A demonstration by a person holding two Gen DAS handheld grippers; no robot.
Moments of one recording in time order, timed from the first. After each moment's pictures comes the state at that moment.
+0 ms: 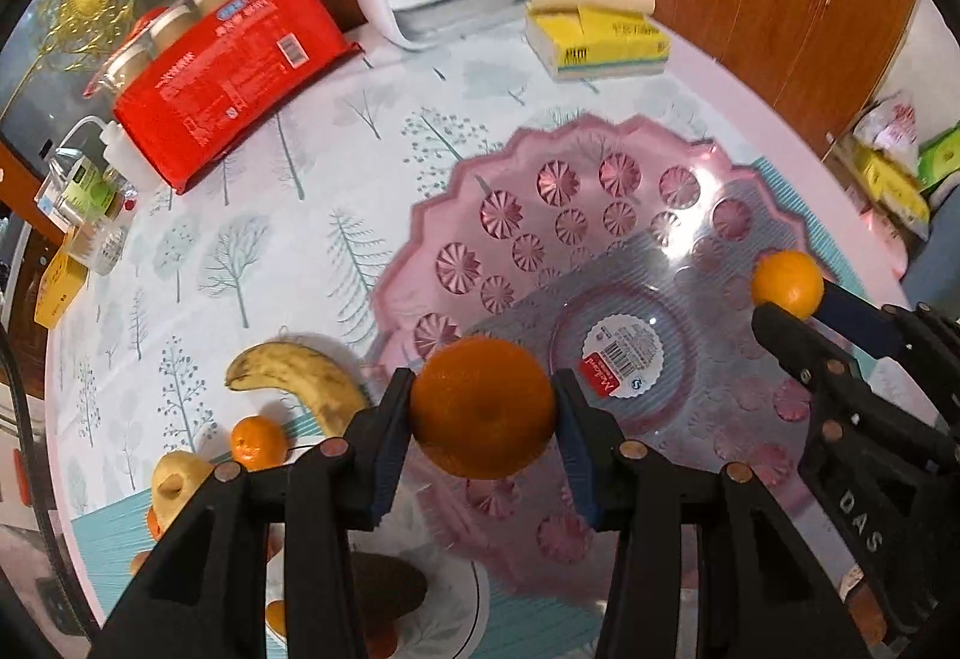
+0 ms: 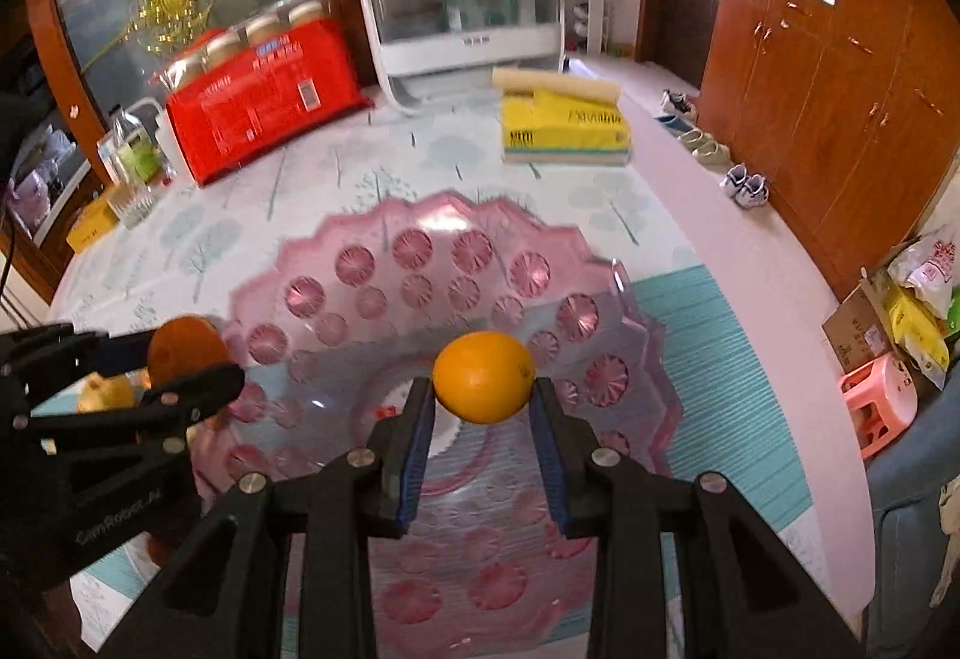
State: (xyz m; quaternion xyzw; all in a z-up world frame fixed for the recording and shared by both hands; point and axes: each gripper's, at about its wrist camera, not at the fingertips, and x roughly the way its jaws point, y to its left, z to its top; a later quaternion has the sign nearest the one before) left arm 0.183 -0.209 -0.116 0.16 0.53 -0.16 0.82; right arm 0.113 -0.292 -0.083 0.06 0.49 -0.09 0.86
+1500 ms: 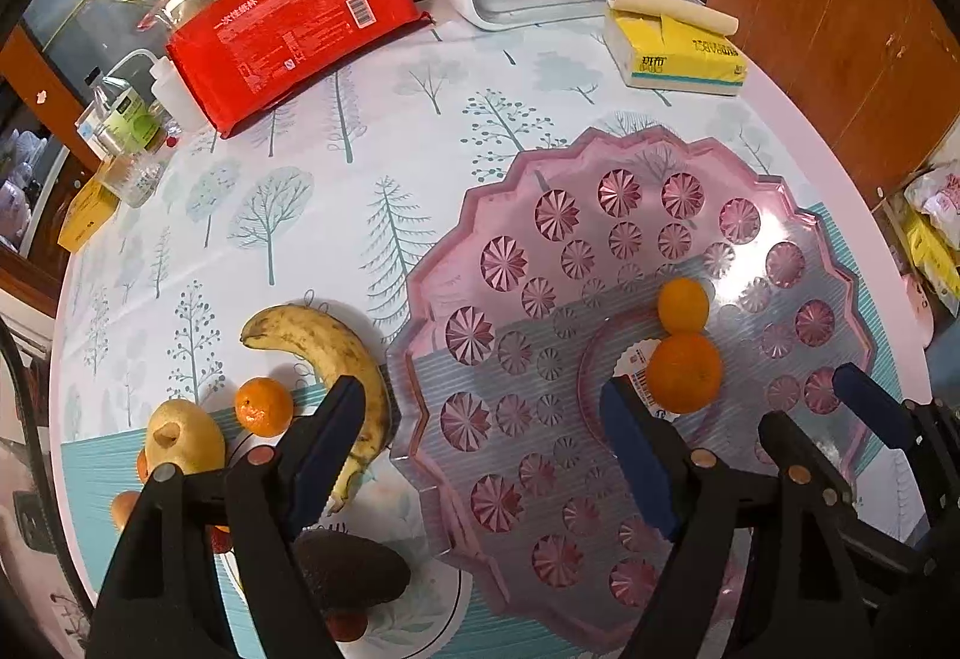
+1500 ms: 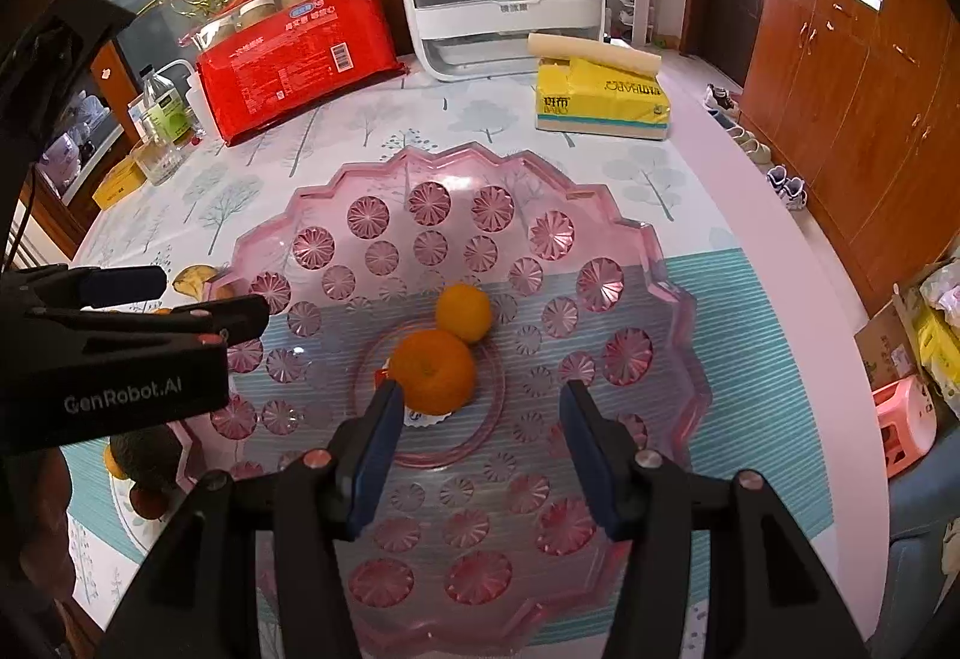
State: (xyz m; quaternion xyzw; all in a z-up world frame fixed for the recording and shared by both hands) left arm 0.196 -0.199 -0.117 0.11 0.55 -0.08 0.82; right arm 0.107 -0.294 -0.096 0.06 0.50 -0.04 0.86
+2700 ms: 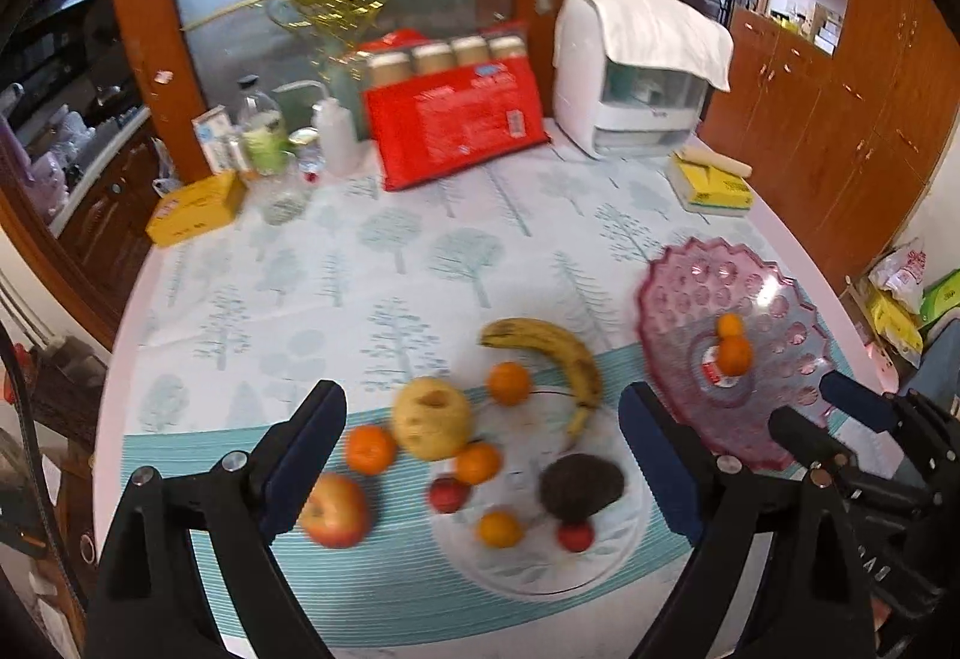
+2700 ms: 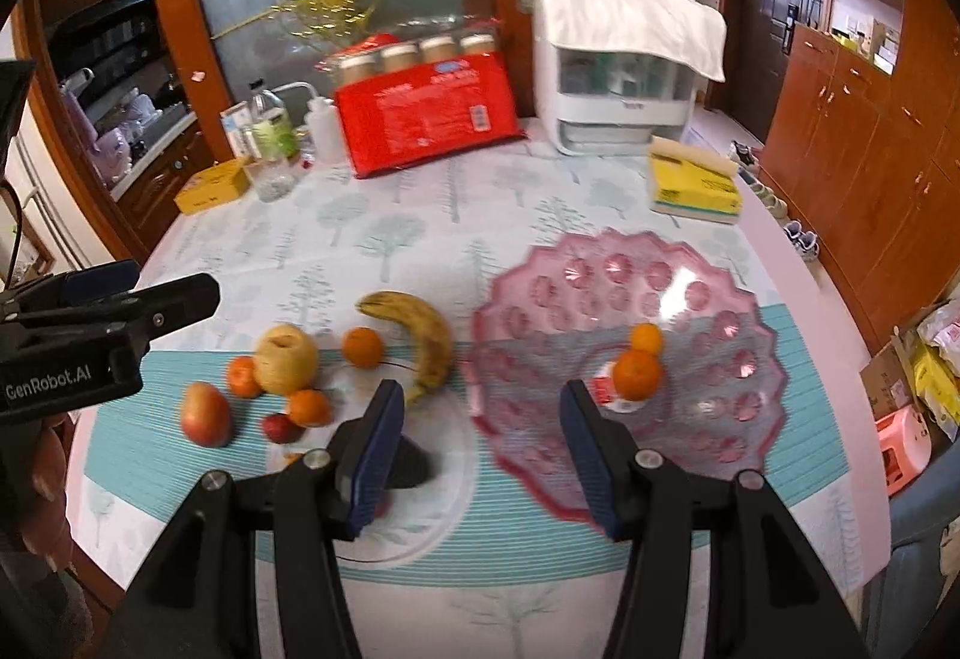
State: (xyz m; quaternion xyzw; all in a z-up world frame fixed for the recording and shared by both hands) left arm 0.113 0.039 0.005 0.04 0.44 -0.09 0.89; right arm 0.068 -0.115 0.006 0.04 0.45 -0.02 0.89
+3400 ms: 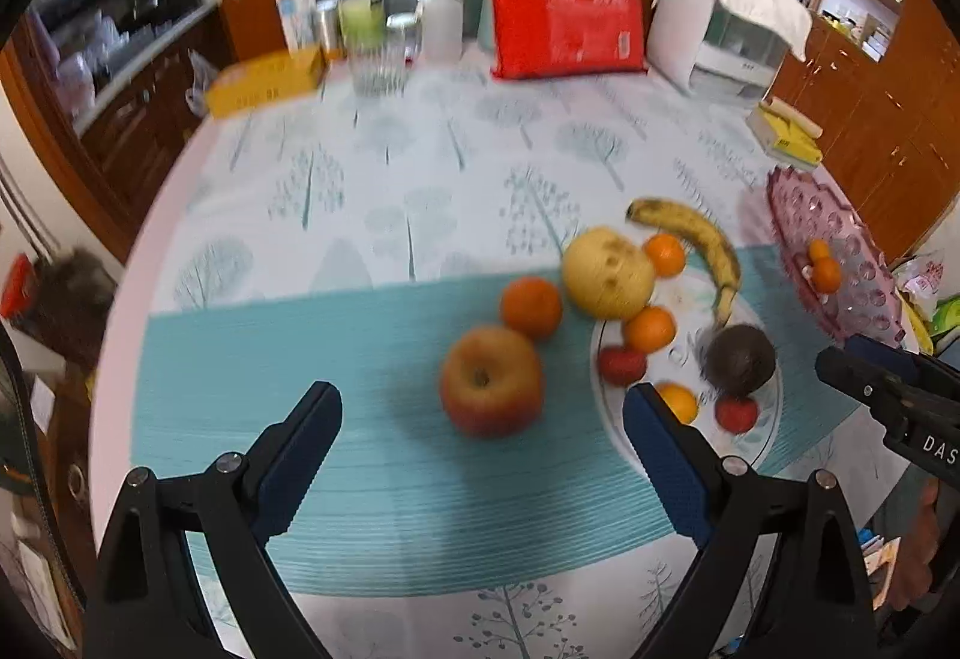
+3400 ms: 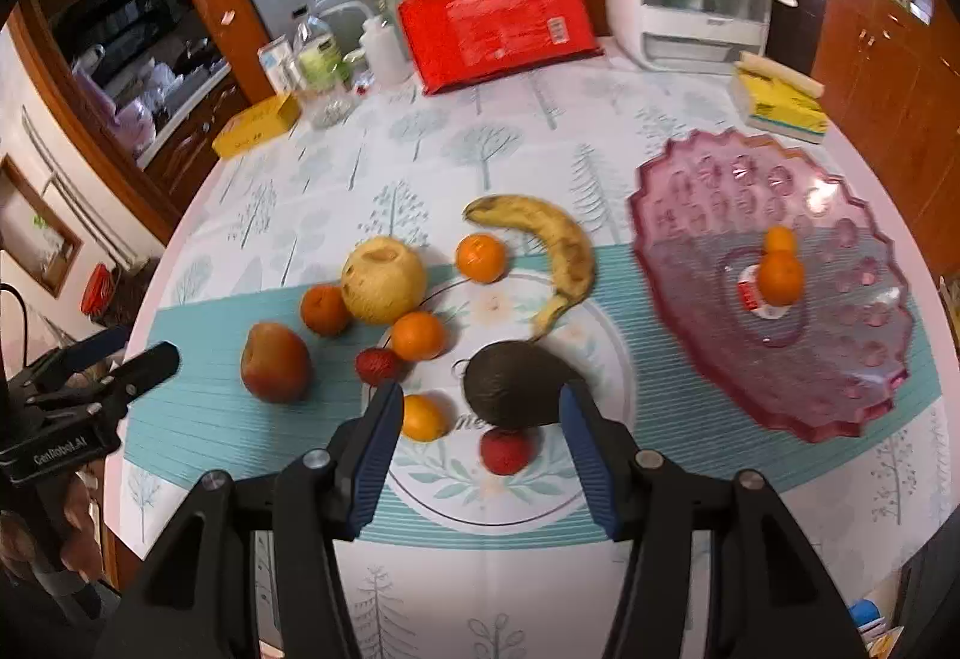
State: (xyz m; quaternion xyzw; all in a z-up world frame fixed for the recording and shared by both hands) left arm 0.084 0.176 -0.094 0.00 0.50 -0.06 0.86; right arm 0.074 -0.032 -0.065 0.07 0.52 0.02 0.85
